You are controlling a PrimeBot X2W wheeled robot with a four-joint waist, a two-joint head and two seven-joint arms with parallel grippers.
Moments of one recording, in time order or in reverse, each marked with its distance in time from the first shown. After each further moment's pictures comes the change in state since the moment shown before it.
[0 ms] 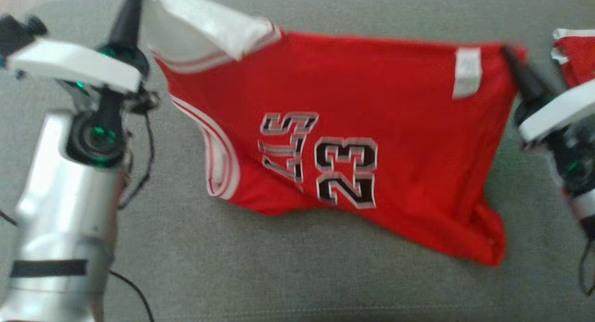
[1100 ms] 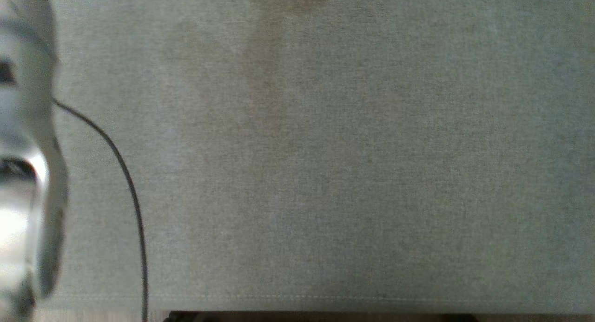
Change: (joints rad) left arm -0.769 -0.031 -0.060 0.326 0.028 -0.064 -0.110; right arm -0.844 -0.069 0.177 0.179 -0.123 0.000 -0.067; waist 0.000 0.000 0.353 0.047
